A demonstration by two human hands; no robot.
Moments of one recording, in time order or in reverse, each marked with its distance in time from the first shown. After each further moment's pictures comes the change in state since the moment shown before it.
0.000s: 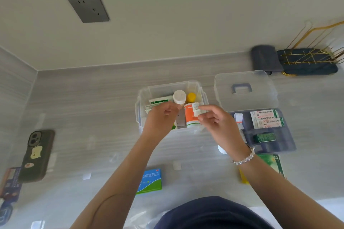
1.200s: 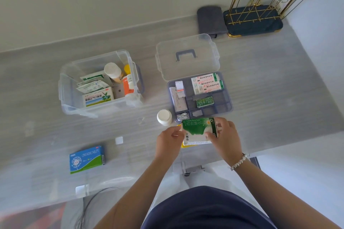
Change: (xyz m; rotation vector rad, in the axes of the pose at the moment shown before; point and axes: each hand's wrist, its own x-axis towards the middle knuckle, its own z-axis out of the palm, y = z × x) left_hand -0.111 -0.002 0.238 0.008 -0.128 -0.263; right_hand -0.098 0.192 -0.143 -0.423 0.112 0.365
